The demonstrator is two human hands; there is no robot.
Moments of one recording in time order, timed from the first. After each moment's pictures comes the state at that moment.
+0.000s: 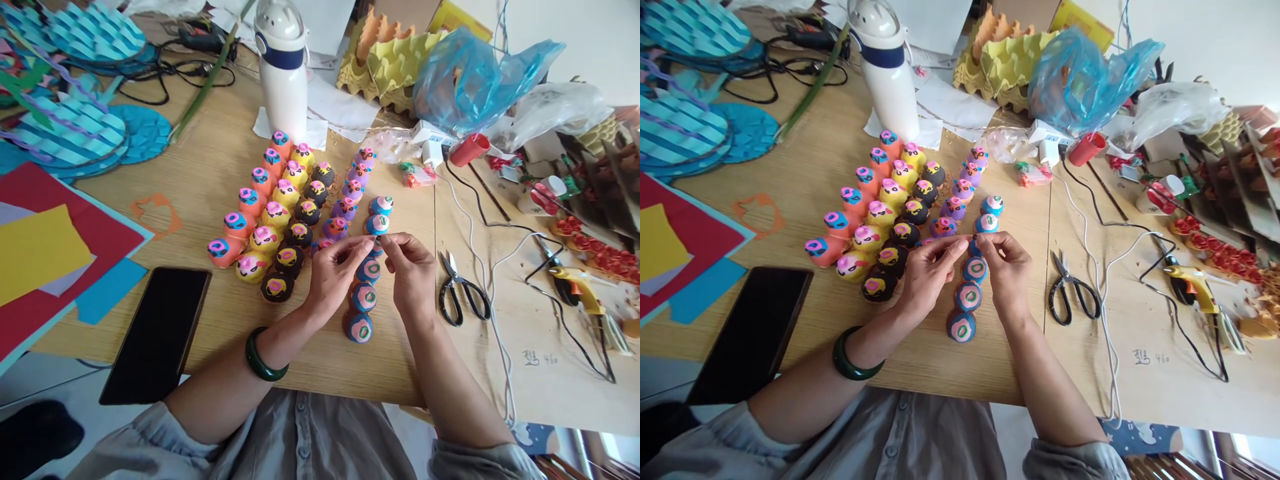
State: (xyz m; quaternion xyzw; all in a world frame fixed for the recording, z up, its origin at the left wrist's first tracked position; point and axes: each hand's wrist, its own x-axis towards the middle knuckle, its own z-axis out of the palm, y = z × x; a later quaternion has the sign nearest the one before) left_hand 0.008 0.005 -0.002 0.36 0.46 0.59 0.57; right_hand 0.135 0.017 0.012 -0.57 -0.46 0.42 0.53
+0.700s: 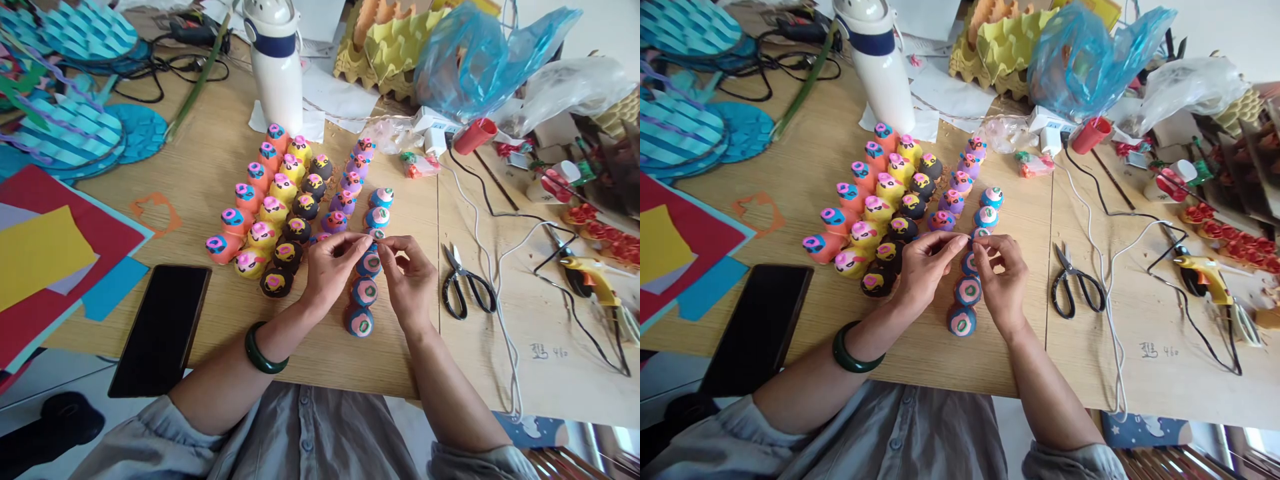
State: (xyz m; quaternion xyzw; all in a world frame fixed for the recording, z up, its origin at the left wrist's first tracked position) left_hand 0.006 0.005 -0.004 0.38 0.48 0.57 0.55; right_hand 0.134 -0.008 0.008 -0.59 -0.57 0.31 0.49
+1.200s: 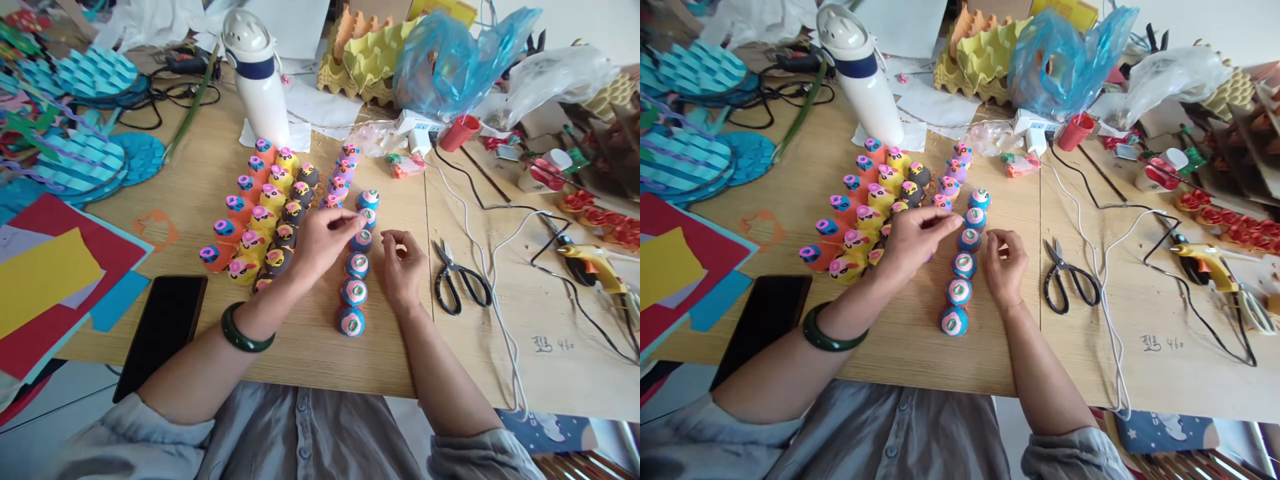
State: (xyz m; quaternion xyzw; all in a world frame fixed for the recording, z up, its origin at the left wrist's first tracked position) left_hand -0.003 0.048 0.012 0.55 0.52 0.48 0.44; right_hand 0.163 0.018 -0.030 -0.64 -0.53 0.22 0.51
